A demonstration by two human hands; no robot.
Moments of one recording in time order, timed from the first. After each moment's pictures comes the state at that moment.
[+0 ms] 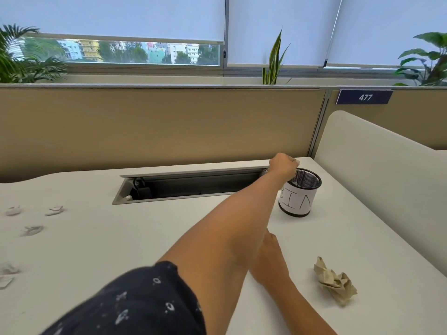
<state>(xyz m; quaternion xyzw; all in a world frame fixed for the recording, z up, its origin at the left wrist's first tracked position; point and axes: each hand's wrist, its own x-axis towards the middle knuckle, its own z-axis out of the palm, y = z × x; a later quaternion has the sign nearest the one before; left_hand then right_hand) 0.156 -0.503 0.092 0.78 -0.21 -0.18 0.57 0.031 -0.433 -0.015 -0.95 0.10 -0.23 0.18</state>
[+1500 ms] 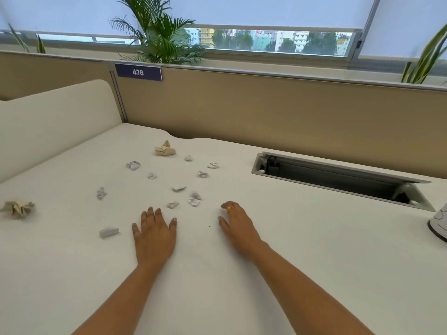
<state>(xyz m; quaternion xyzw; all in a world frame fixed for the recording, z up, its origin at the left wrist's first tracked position) 0.070 0.048 -0.049 0.96 0.20 0.09 0.14 0.107 -0.141 -0.028 -0.94 -0.16 0.00 0.32</state>
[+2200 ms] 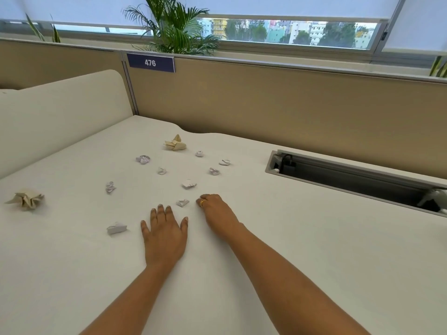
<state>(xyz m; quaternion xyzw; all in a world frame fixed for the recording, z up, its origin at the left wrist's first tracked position) 0.073 0.048 -0.052 0.97 0.21 0.09 0.10 0.147 -0.067 -0.026 -0.94 -0.25 0.08 0.22</state>
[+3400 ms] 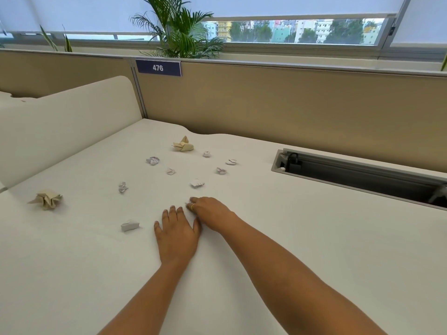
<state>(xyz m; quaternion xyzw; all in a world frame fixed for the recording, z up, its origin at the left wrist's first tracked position) 0.066 0.040 -0.050 0.97 0.21 0.11 0.10 0.138 -0.040 -0.004 -0.91 -0.41 0.04 0.00</state>
